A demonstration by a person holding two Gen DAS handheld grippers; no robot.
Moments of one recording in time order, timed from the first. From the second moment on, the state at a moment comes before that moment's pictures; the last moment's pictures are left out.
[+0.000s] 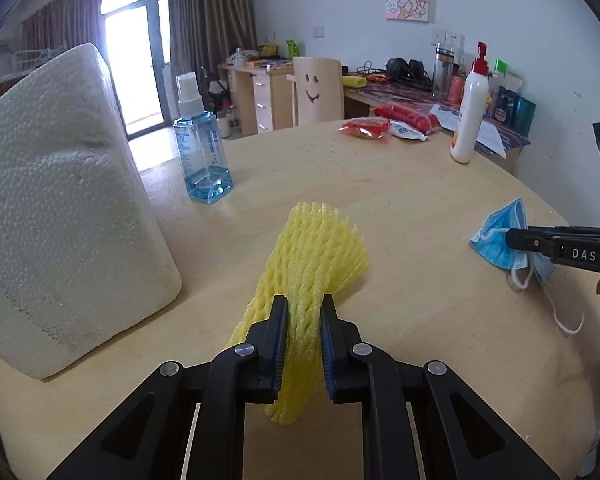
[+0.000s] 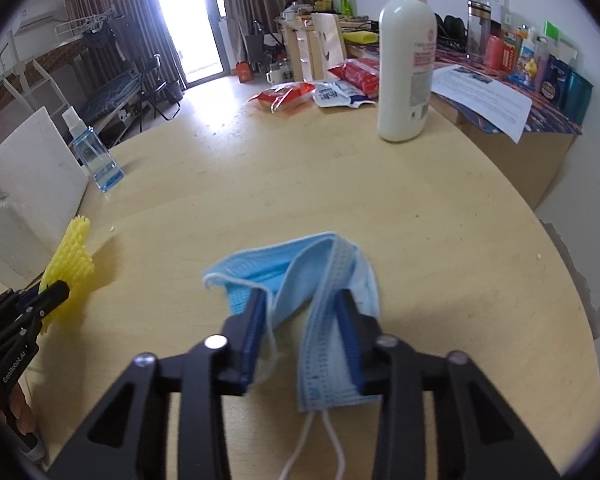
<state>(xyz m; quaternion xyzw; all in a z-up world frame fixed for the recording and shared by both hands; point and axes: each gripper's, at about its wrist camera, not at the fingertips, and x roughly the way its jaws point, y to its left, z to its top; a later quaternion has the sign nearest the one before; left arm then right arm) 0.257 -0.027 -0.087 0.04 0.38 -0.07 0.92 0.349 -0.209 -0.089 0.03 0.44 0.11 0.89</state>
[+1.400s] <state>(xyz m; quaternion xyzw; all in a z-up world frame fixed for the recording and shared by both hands) 0.131 -0.049 0.037 0.04 0.17 -0.07 0.98 0.223 -0.224 0.029 0.06 0.22 0.21 0.95</state>
